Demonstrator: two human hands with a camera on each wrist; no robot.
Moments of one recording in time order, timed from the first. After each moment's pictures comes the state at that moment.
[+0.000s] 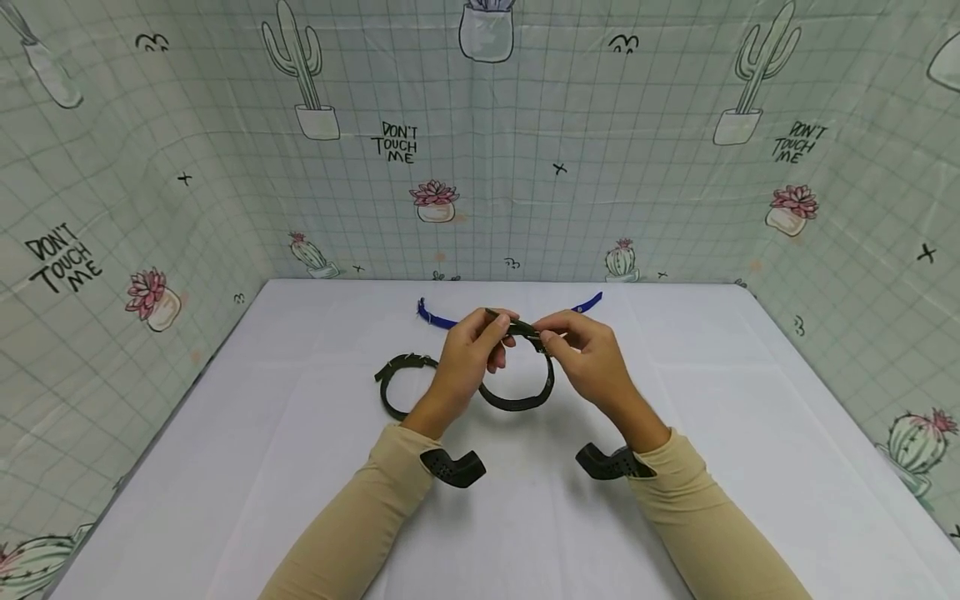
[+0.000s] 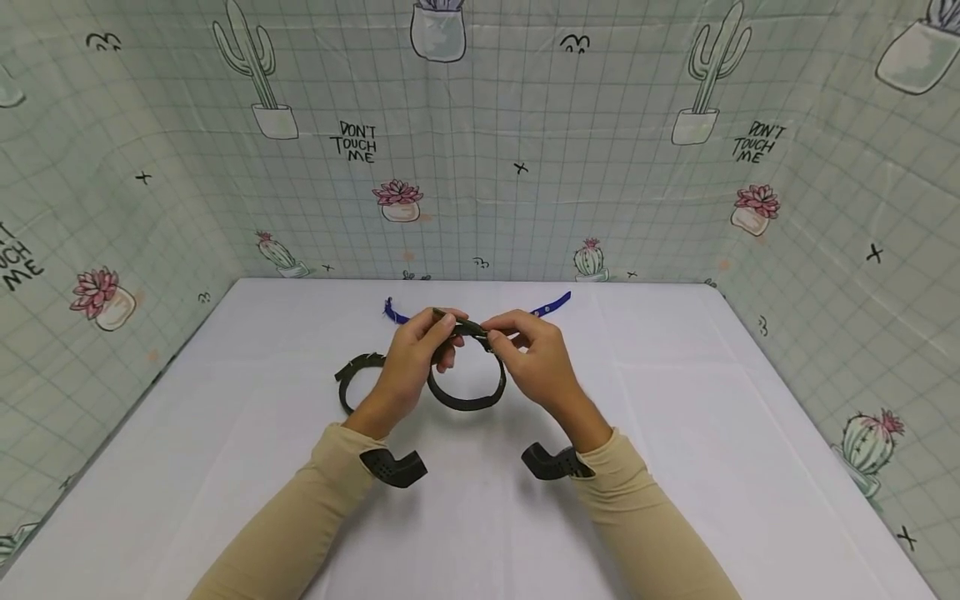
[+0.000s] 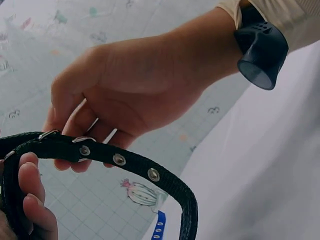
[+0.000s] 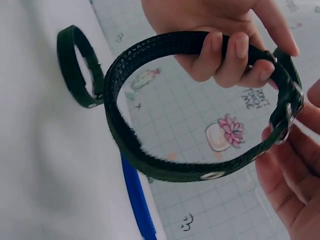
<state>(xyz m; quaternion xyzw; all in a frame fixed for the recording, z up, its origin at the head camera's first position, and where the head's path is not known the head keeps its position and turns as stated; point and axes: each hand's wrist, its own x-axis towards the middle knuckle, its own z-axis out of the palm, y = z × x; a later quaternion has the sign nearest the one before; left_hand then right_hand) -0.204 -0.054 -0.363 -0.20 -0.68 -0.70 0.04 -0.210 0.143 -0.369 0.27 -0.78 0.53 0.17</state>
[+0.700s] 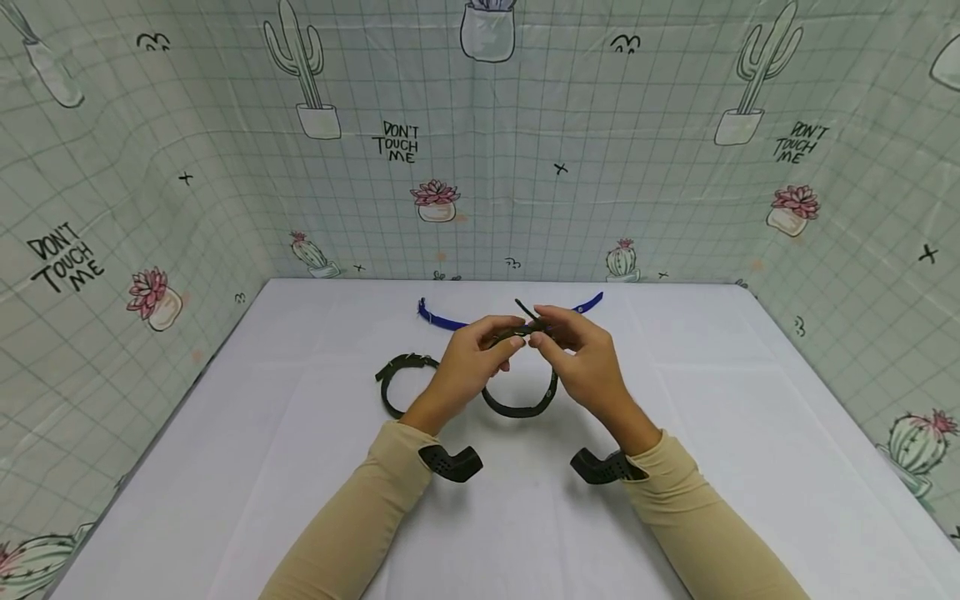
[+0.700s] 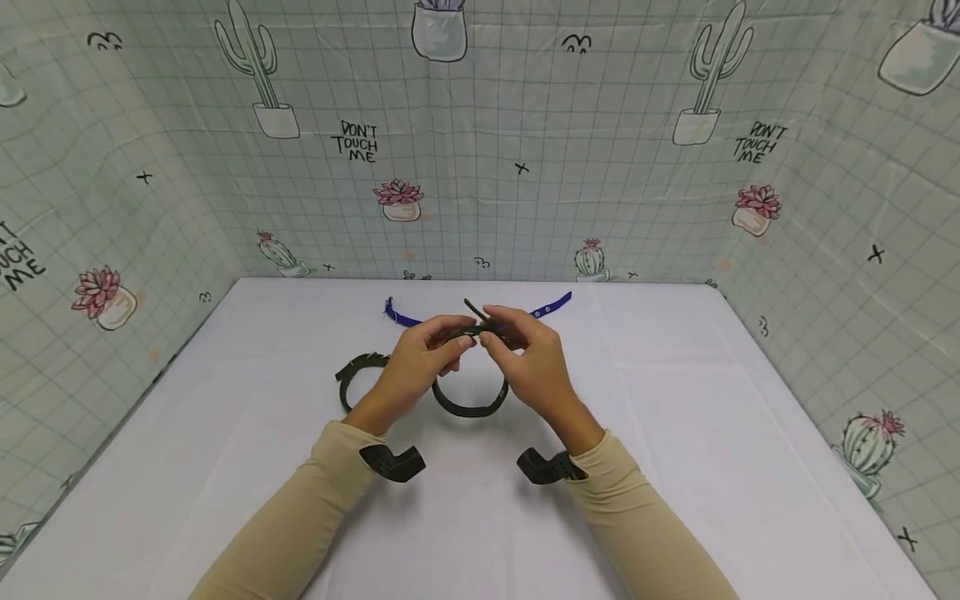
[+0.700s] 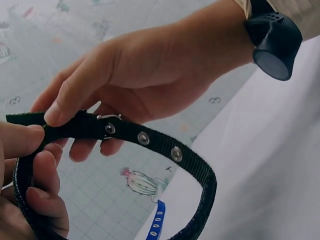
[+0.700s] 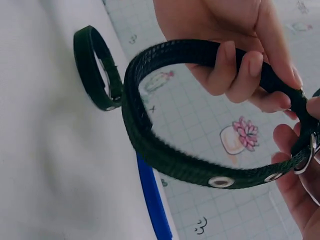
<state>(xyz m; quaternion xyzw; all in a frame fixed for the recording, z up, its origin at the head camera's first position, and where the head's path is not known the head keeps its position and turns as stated) -0.211 -0.060 -0.373 -0.22 -0.73 -0.64 -0.01 -0.190 0.127 -0.351 0.28 -0.77 0.53 0.23</state>
